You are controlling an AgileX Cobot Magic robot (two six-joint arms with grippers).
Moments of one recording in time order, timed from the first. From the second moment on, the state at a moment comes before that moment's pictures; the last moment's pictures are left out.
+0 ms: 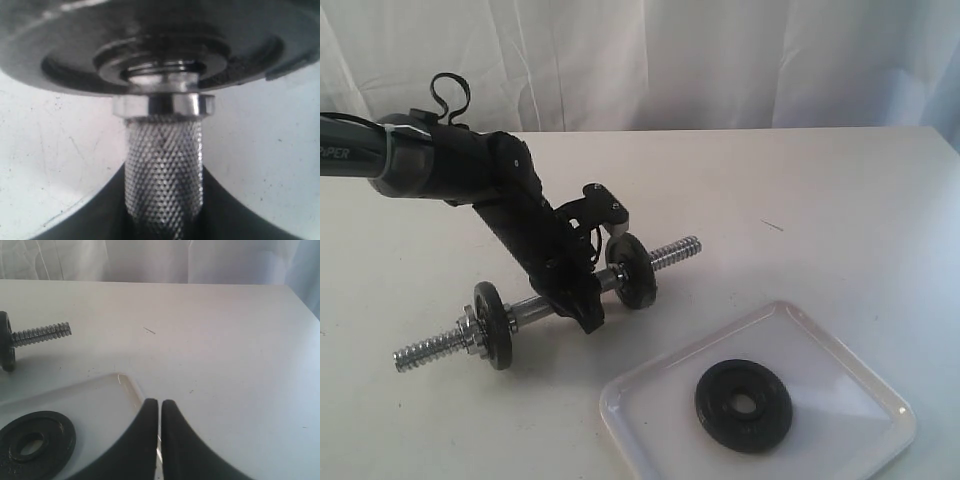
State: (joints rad) left arm -0.56 2.05 -1.38 -0.42 0.72 0.85; right arm 0.14 0.01 -0.01 -0.01 0.34 0.06
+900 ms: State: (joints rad) left arm -0.57 1.97 -1.28 -0.48 0.65 0.87; right arm 0.14 0.01 -0.01 -0.01 0.34 0.06
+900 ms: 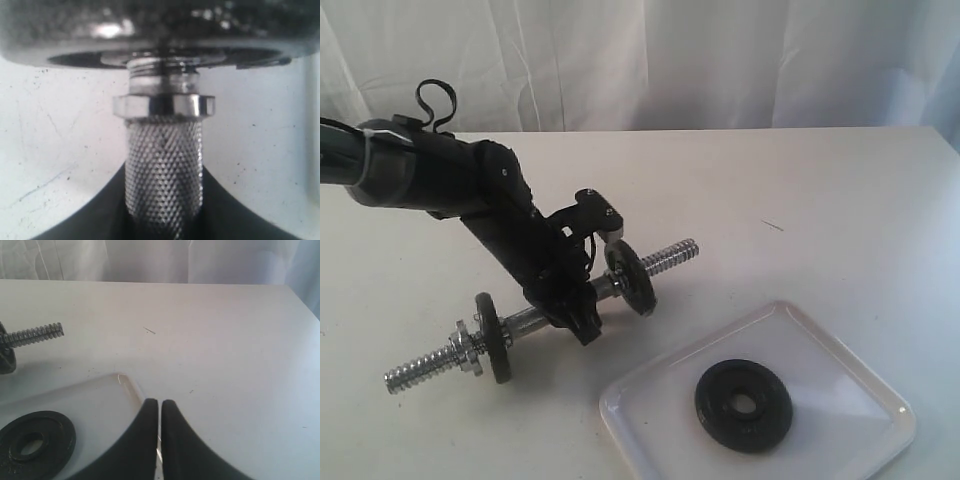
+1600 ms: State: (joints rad) left arm -0.57 1.71 -1.00 -0.52 0.51 0.90; right arm 0.14 0.01 -0.01 -0.01 0.34 0.06
